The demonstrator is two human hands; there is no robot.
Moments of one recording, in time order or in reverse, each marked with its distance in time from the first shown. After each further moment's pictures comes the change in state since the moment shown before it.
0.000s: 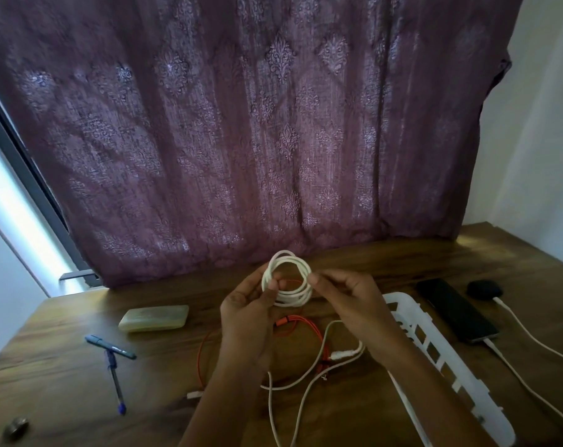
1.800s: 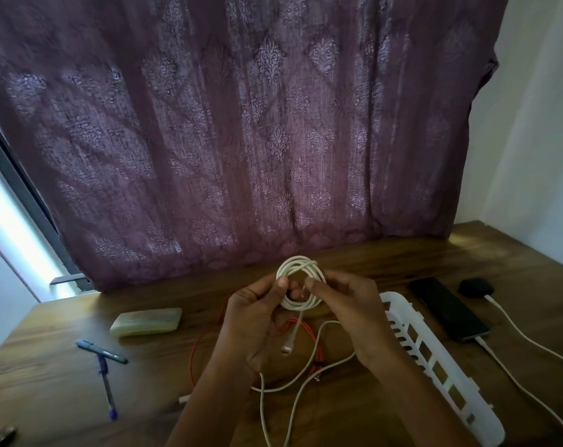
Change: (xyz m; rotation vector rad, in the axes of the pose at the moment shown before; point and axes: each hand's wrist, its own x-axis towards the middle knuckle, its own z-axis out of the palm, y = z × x) left_hand 0.004 -0.008 0.006 0.093 -0.235 -0.132; right_hand 0.000 0.011 -0.001 0.165 0.104 0.151
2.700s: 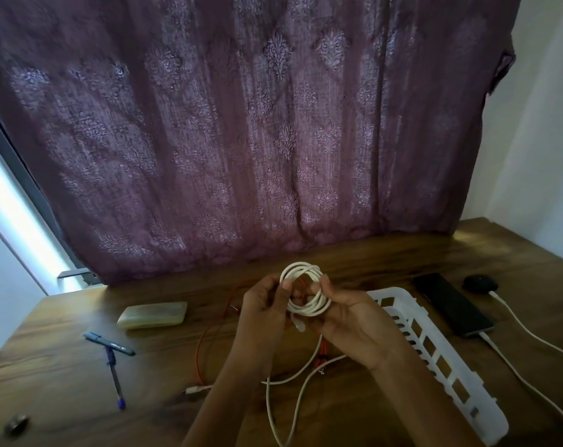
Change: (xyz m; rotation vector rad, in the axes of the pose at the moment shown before) left_hand -0.005 -0.013 -0.006 0.360 0.027 0.232; right_hand -0.006 -0.001 0.004 0.838 -0.244 0.481
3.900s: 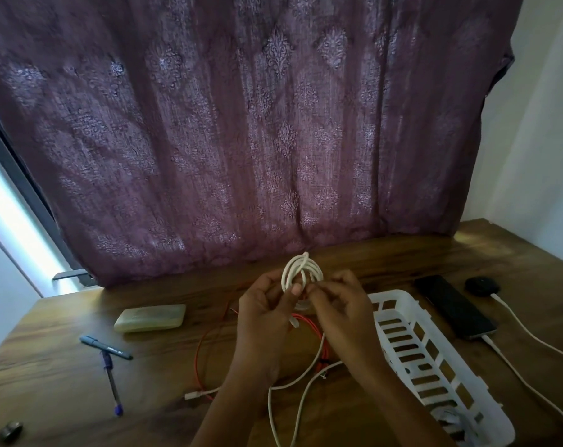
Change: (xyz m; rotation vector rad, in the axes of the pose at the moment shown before) left_hand 0.004 -0.001 -0.001 -0.099 0.031 0.012; right_hand 0.012 0.024 0.003 -1.073 0.388 -0.722
